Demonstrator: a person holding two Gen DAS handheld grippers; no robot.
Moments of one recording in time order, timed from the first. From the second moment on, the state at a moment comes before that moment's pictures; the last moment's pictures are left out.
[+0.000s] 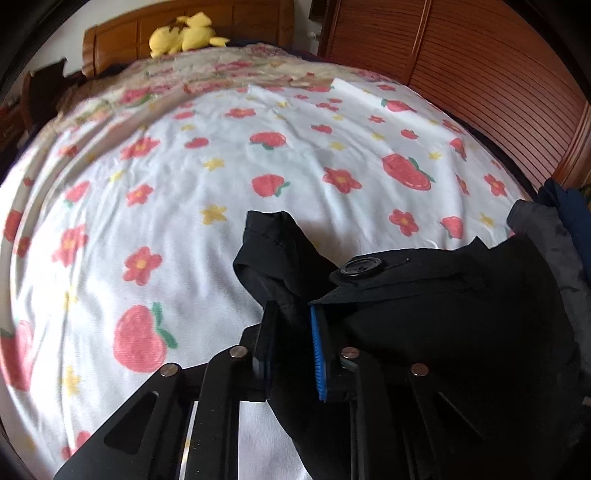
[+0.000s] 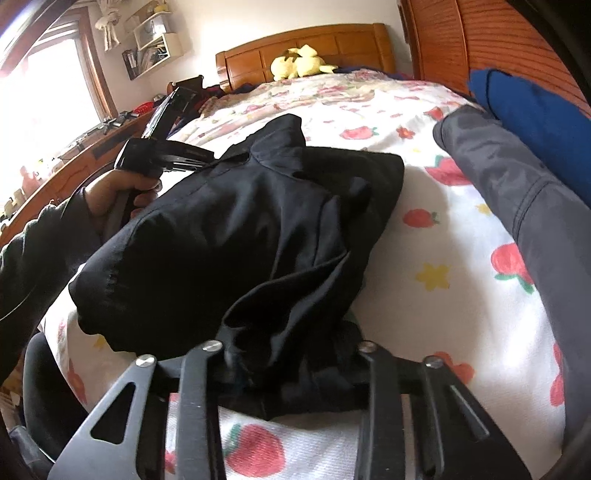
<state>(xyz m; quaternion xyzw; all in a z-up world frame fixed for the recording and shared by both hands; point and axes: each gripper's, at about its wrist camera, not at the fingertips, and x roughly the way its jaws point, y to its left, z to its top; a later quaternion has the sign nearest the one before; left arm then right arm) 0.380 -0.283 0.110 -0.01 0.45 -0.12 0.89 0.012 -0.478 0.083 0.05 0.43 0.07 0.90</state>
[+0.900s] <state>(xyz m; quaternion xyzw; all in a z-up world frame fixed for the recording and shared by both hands) 0.250 -0.271 0.239 -0.01 0.31 -0.09 0.94 0.003 -0.476 0.186 0.01 0.28 0.07 0.96</state>
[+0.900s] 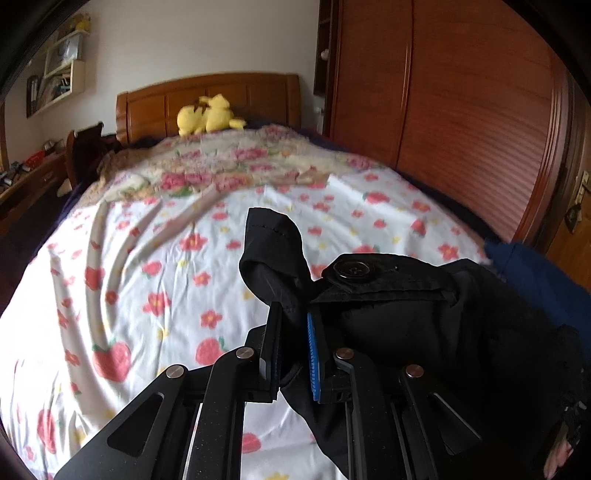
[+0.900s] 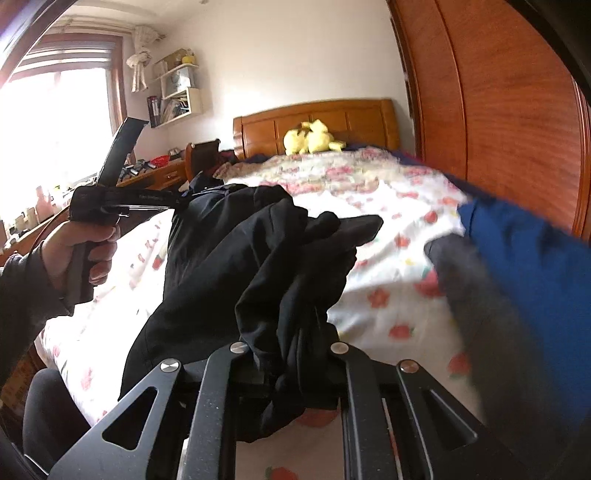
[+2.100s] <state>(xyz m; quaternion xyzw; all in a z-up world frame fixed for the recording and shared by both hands) 0.236 -0.531 0.274 0.03 0.31 -0.22 0.92 -0.111 -0.733 0.284 -0.02 0.29 -0.19 0.94</state>
